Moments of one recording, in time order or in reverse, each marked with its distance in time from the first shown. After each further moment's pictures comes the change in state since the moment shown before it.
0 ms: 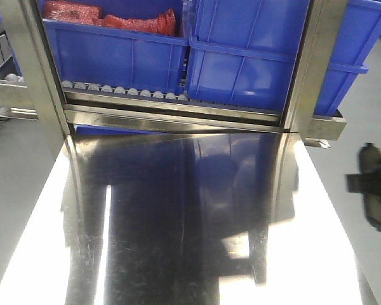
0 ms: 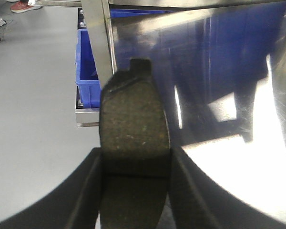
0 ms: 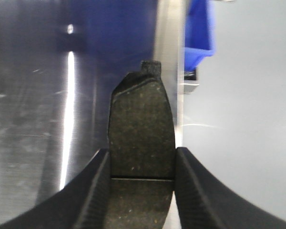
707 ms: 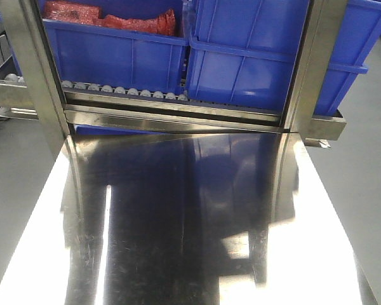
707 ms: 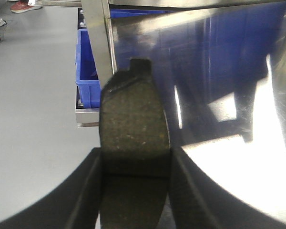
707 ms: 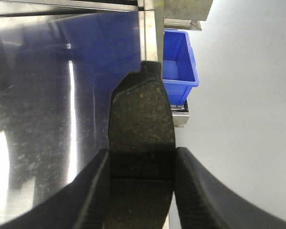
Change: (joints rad) left arm 0.000 0.000 0.000 0.000 0.000 0.000; right arm -0.075 -0.608 0.346 0.044 0.014 -0.043
